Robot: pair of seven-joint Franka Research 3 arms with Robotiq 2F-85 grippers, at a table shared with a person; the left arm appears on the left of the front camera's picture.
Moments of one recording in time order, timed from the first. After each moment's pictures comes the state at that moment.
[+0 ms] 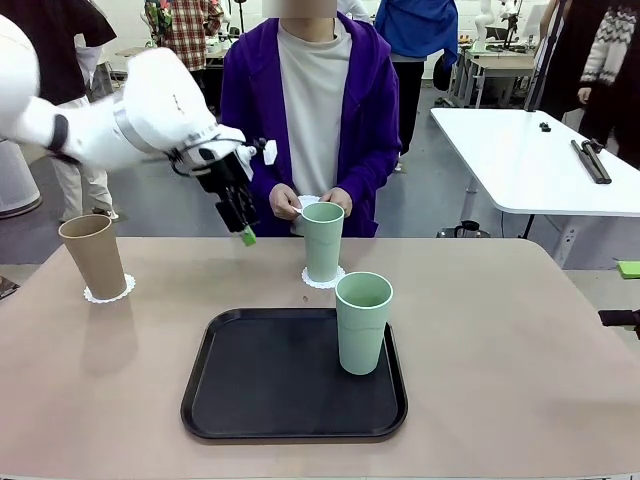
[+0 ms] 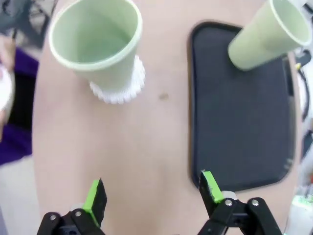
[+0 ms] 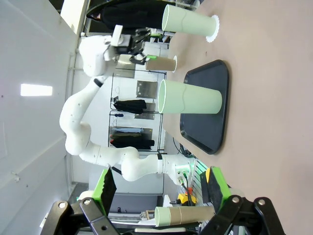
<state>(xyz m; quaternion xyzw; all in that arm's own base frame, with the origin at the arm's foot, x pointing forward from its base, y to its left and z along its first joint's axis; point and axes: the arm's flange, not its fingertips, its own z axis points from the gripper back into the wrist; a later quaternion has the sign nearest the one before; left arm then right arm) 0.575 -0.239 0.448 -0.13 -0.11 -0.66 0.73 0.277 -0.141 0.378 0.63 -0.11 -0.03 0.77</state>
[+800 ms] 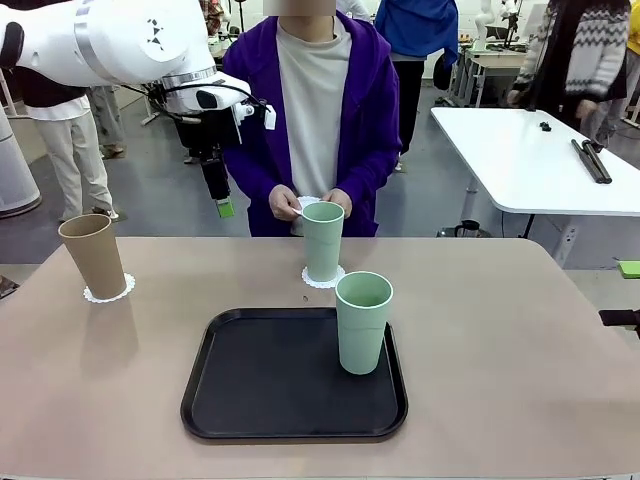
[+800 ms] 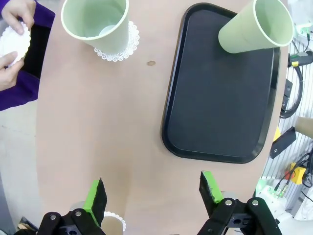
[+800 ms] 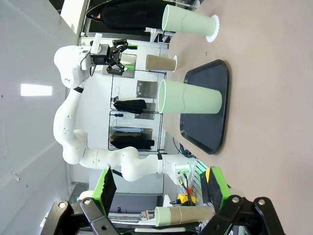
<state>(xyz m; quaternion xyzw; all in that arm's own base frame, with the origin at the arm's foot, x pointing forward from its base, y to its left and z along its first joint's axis) 0.528 -0.252 0.525 -0.05 -0.05 -0.61 0.79 0.277 -0.141 0.378 0.63 -0.11 -0.03 0.77</state>
